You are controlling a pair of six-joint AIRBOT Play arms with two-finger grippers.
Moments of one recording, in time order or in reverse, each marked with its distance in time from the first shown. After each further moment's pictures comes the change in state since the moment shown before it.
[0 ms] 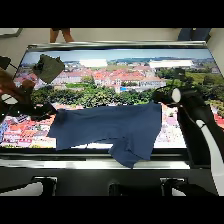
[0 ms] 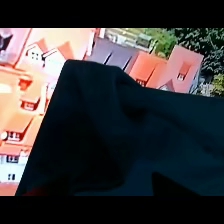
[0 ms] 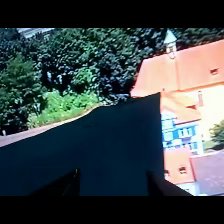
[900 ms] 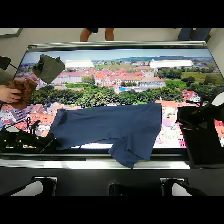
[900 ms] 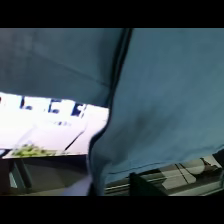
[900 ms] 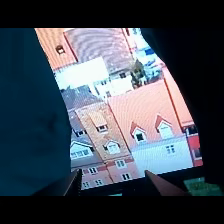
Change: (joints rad) left arm 0.159 0.131 -0.510 -0.071 -0.101 0.152; right arm -0.439 0.068 -0.111 0.297 0.444 -0.397
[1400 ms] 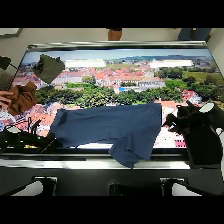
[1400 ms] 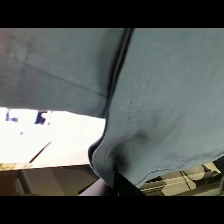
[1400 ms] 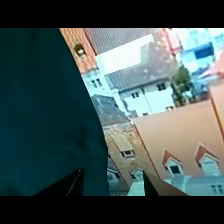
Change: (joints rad) left arm -0.009 0.003 -0.011 -0.019 0.033 0.004; right arm 0.002 -0.127 -0.147 0.263 -0.170 -0.072
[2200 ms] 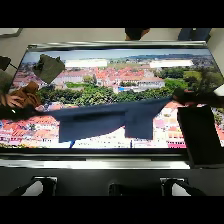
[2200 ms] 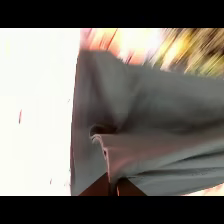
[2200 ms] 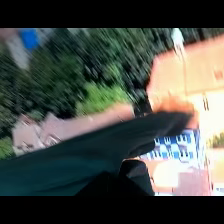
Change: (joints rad) left arm -0.001 0.181 0.512 0.002 -0.041 -0.022; right arm 0.035 0.138 0.311 0.105 -0.089 -0.110
